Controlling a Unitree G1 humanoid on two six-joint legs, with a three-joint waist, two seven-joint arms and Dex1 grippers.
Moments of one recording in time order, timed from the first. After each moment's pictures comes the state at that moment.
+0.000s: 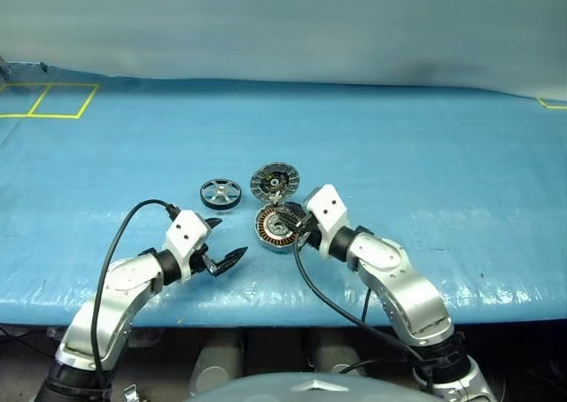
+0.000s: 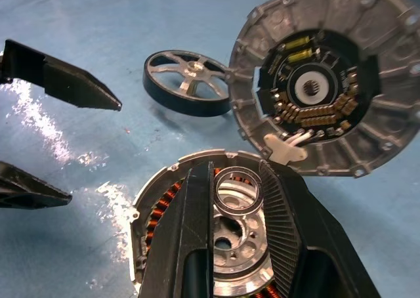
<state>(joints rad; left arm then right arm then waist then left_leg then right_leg) 0.11 0.56 -0.07 -0.43 -0.28 0.47 -0.65 -0.12 -0.24 0.32 -0.42 0.11 0.62 0.48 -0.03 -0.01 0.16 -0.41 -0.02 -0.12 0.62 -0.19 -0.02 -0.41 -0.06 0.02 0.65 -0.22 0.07</state>
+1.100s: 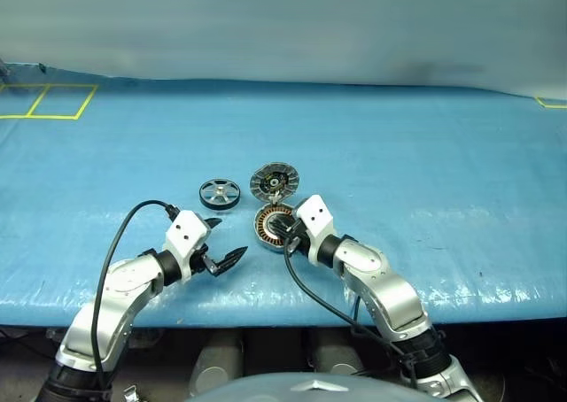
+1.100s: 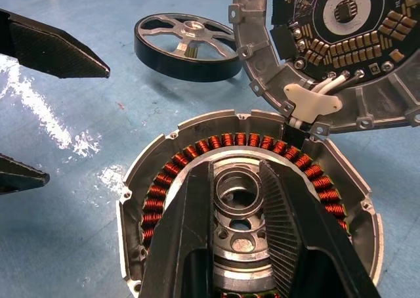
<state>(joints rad) 0.11 0.56 -0.07 -0.43 -0.28 0.47 -0.64 -0.11 -0.20 0.32 -0.26 0.11 0.53 0.46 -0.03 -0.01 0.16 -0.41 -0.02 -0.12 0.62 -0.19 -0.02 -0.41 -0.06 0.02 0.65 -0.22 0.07</state>
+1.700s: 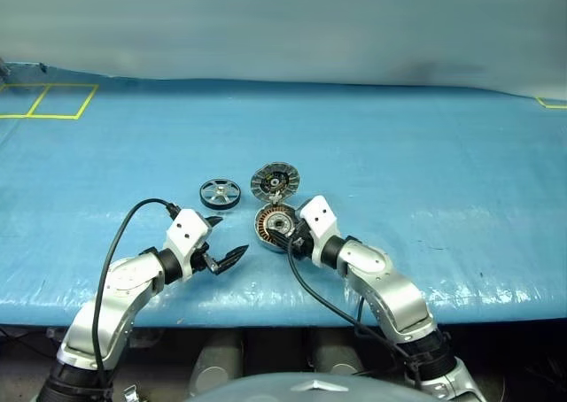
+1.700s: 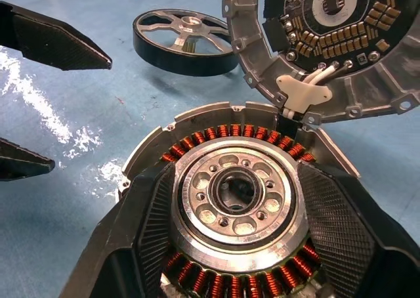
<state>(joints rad) 0.11 0.55 -0.07 -0.43 -0.28 0.47 -0.64 -0.10 -0.22 0.31 -0.33 0.15 0.57 0.46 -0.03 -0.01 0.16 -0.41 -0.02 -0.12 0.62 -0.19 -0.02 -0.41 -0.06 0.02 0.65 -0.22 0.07</state>
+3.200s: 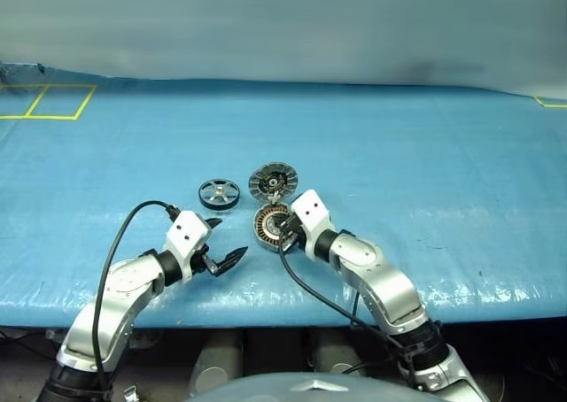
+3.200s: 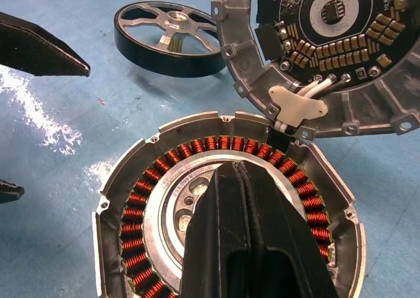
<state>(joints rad) 0.12 0.55 -0.07 -0.43 -0.28 0.47 -0.63 -0.16 -0.20 0.34 -0.28 0.11 0.63 0.40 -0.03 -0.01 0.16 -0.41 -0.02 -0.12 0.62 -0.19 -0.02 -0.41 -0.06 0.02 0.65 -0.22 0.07</state>
